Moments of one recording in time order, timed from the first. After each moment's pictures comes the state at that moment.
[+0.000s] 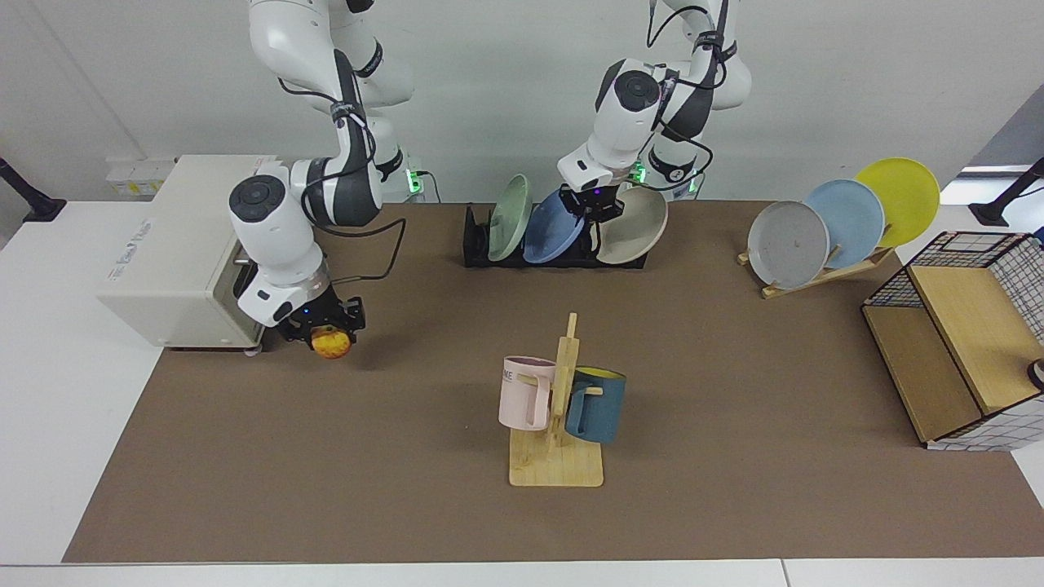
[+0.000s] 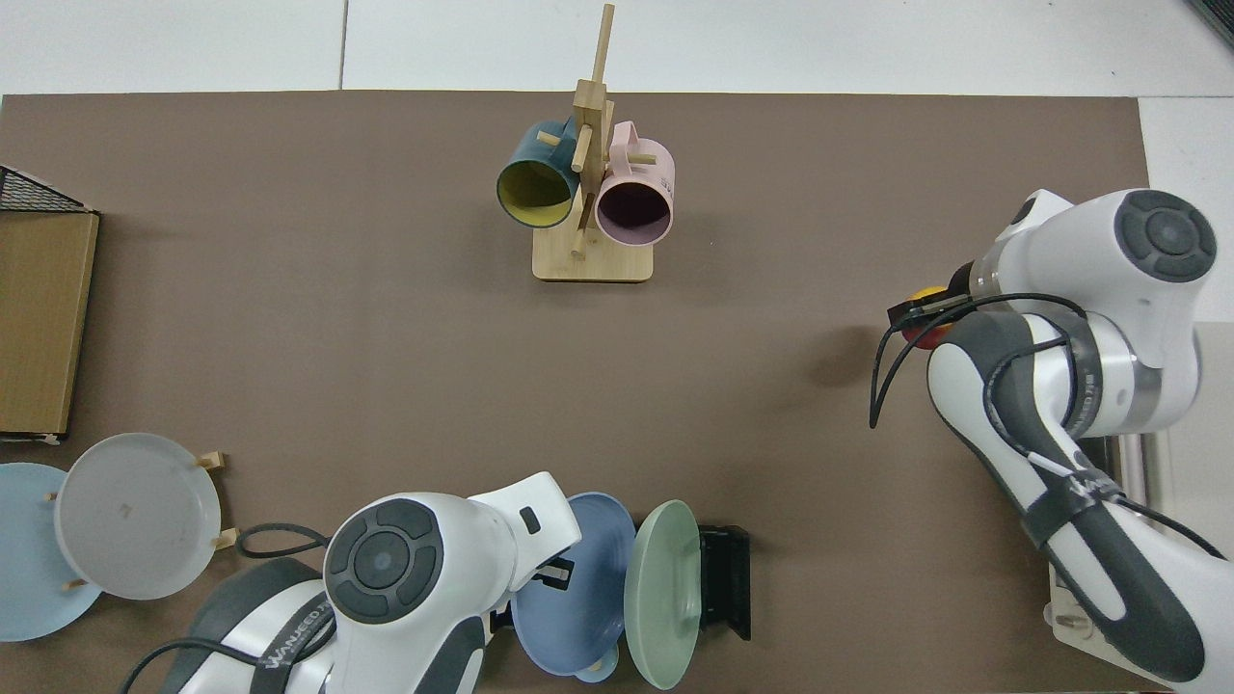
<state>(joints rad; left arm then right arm) -0.04 -0.27 -0.57 -2.36 -0.37 2.05 -0.08 0.16 0.20 -0.13 -1.93 0.02 2.18 -0.15</state>
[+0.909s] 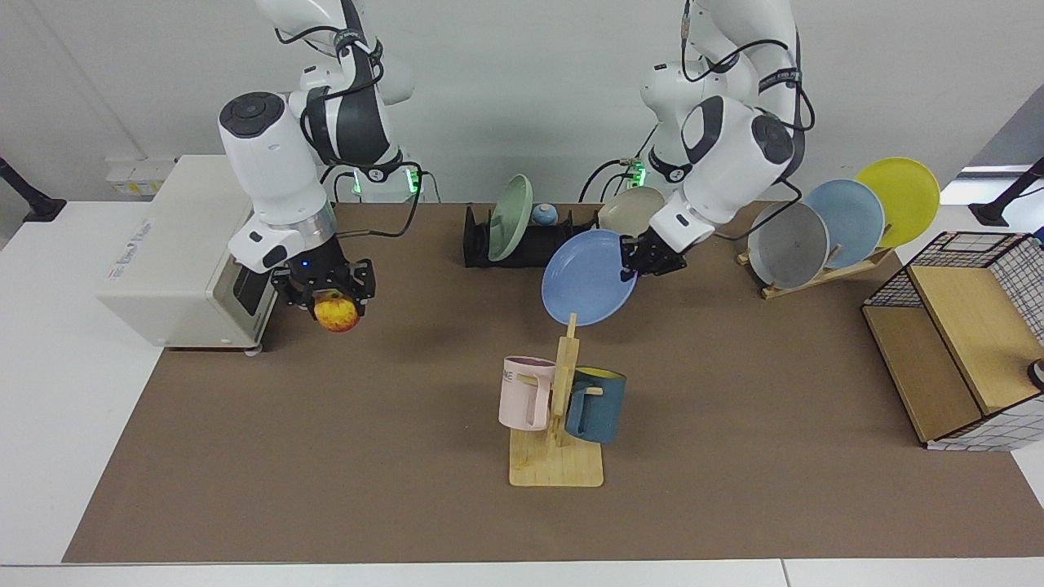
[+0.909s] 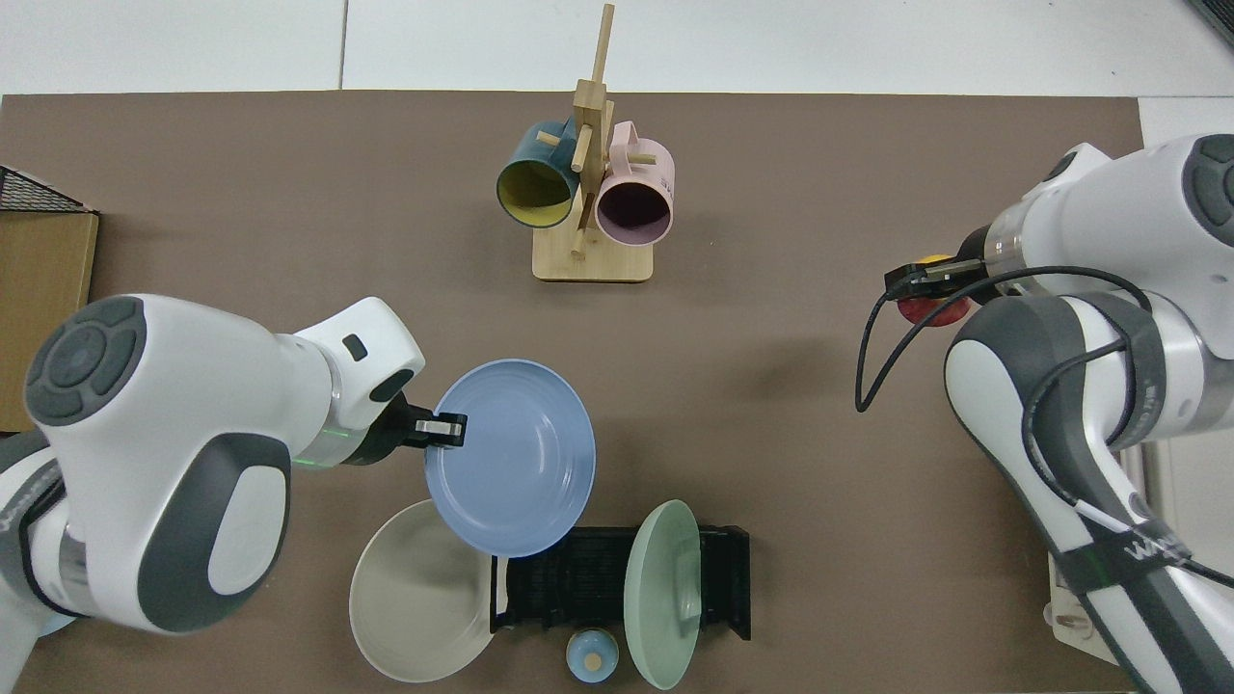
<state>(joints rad) 0.00 0.05 -0.29 -2.02 -0.44 2.07 -0.01 0.22 0.11 -0.12 -1.79 0.02 2.02 0.01</state>
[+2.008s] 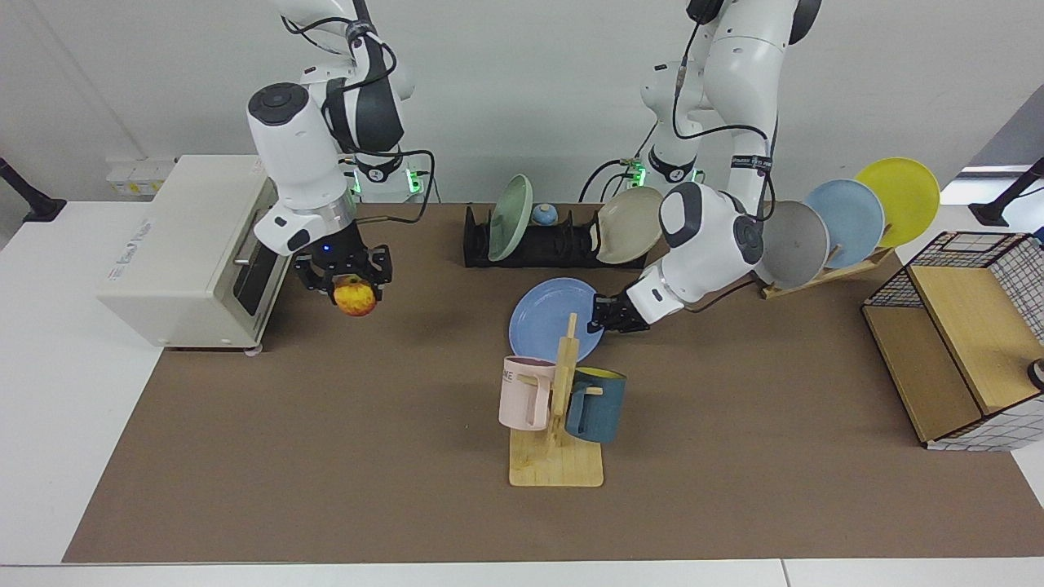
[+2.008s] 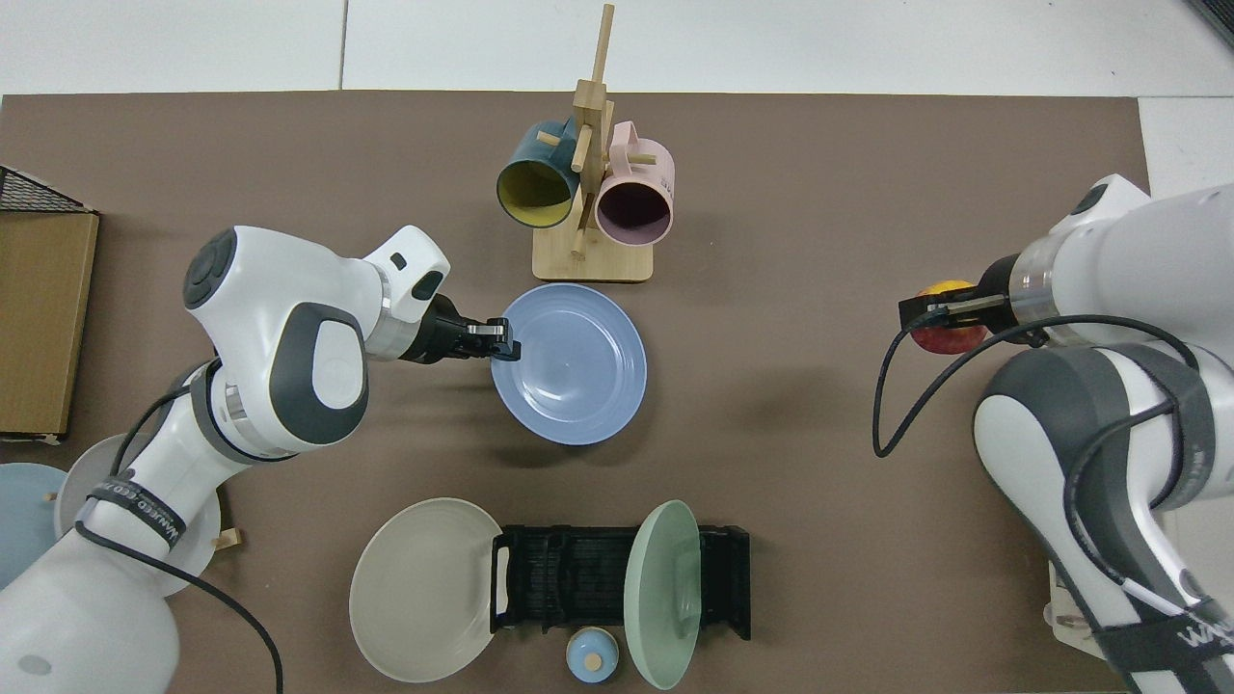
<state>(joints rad) 0.00 0.33 -0.36 -1.94 -0.54 2.24 0.16 0.28 0.02 -0.11 -1.96 0.02 2.11 0.11</state>
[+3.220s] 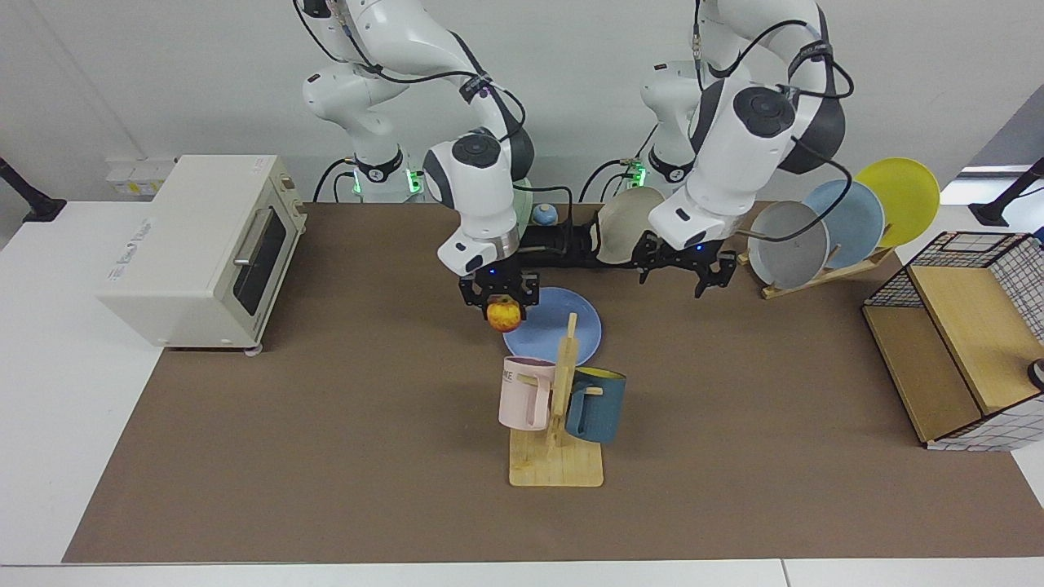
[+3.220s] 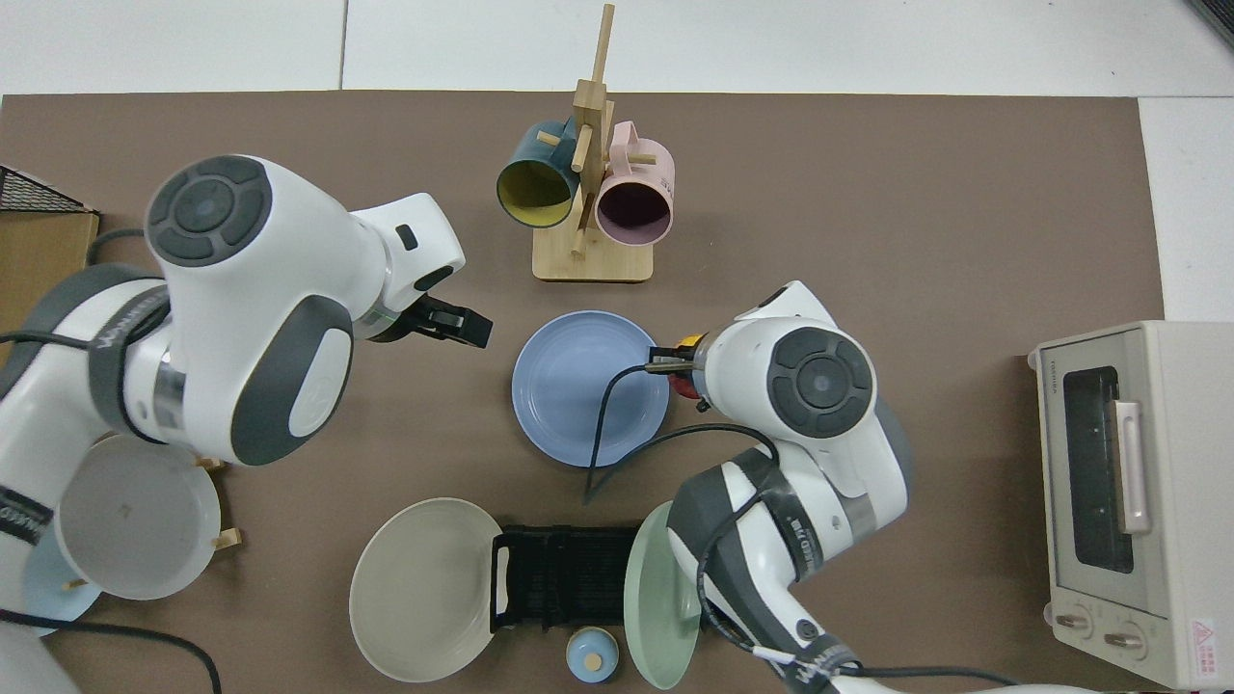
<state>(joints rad) -0.02 0.12 -0.31 -1.71 -0.02 1.84 0.00 0.64 0.25 -0.10 -1.96 0.02 2.43 0.65</state>
